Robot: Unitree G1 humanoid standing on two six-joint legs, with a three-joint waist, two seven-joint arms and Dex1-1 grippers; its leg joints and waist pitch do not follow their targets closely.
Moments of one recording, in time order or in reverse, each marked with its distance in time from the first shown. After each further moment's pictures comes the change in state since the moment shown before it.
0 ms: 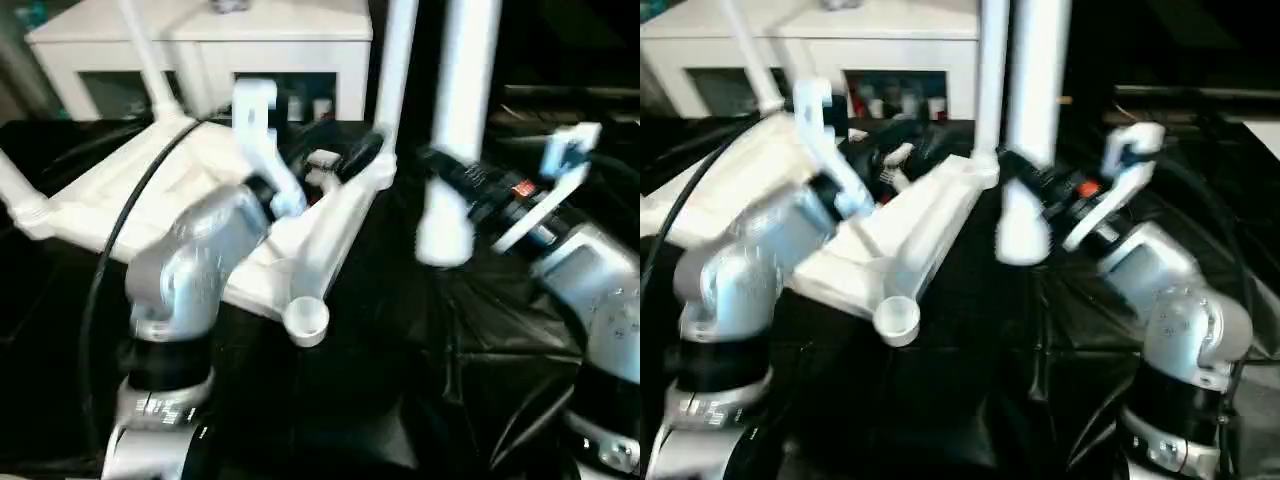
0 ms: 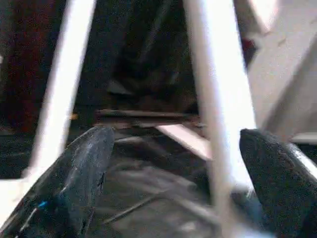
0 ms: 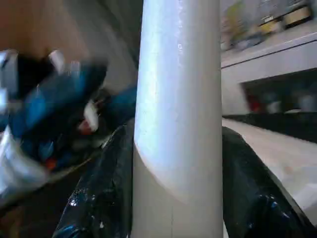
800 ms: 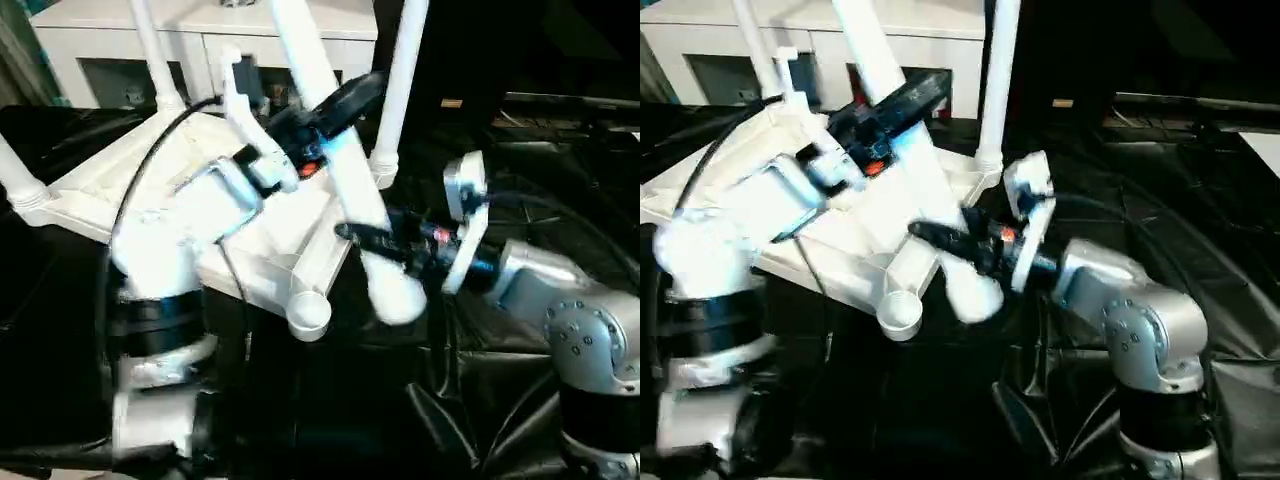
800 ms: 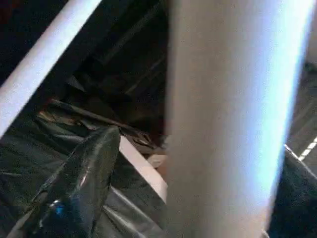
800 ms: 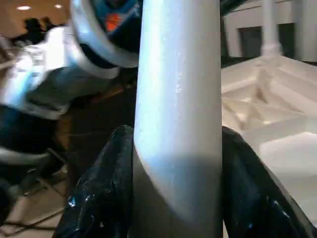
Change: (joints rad) left arm -0.073 0.028 0.228 0.134 -0.320 0.198 0.054; right arm 0.042 -0.091 0.279 -0.033 -0.032 -0.008 0.153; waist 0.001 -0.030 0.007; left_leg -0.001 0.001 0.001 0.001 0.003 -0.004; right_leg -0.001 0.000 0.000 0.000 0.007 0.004
